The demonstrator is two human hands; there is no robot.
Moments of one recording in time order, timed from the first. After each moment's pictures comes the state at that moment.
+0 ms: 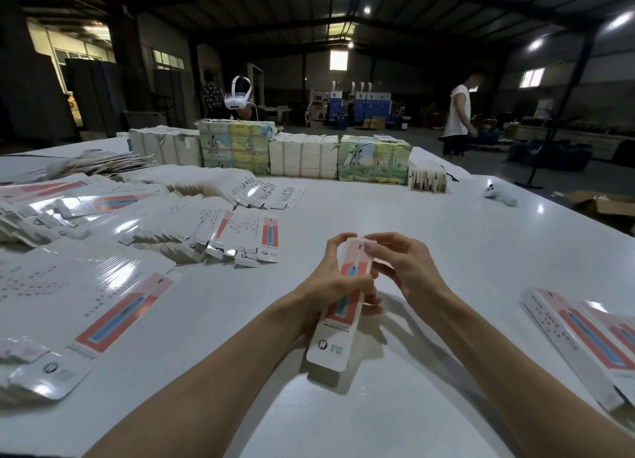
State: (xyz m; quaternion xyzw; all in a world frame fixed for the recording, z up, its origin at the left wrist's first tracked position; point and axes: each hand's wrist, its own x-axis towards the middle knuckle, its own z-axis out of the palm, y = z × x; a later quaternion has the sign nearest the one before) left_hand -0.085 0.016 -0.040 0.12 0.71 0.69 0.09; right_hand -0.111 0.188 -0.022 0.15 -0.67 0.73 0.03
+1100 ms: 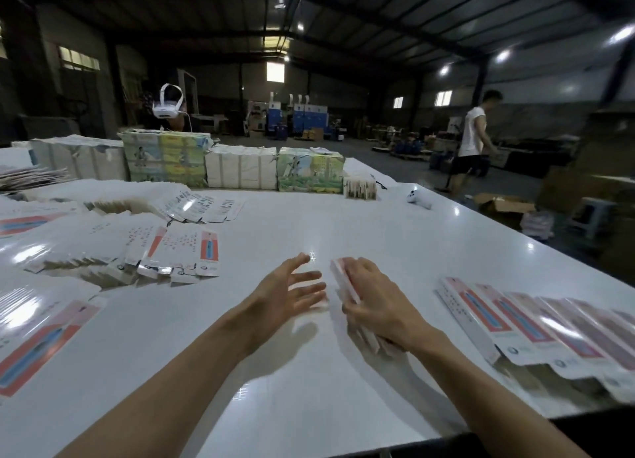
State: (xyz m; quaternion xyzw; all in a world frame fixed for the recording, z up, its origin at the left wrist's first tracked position) left_hand -0.080 0.032 -0.042 0.06 0.52 0.84 0.16; right_hand -0.050 0.244 -0.029 0.17 -0.95 0.23 0.14
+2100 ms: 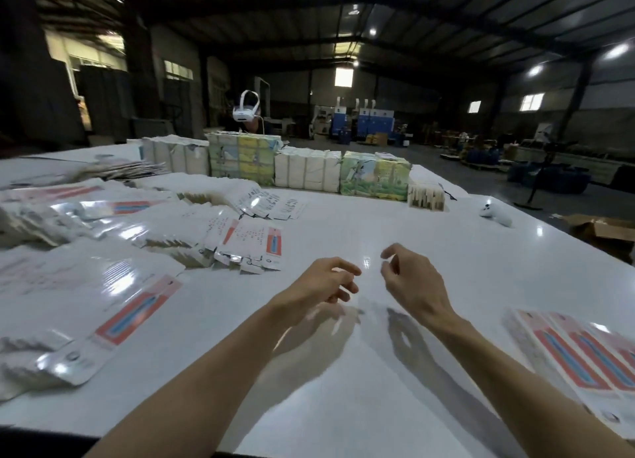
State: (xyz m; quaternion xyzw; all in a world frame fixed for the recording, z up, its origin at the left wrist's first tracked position) left_hand -0.078 0.002 -0.019 0.06 0.80 0.60 0.04; right_hand -0.088 0.196 -0.005 0.11 -0.93 0.25 0.23
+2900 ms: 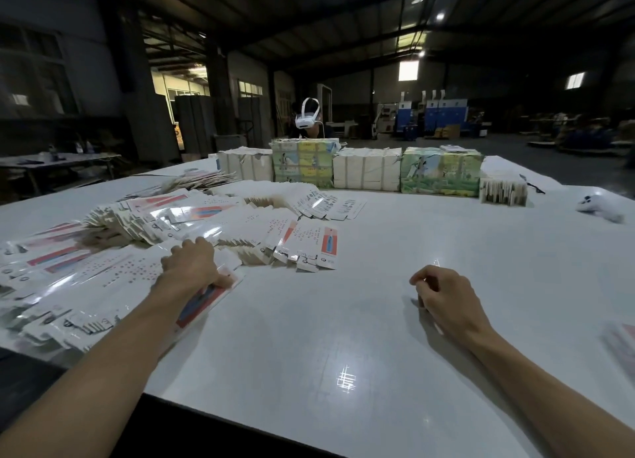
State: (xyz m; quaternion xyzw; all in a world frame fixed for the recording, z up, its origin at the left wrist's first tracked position) left_hand -0.004 -0.227 0.022 -0.35 0.94 0.01 -0.04; right_hand -0.093 0.179 -0.043 0.16 -0.89 0.41 0.14
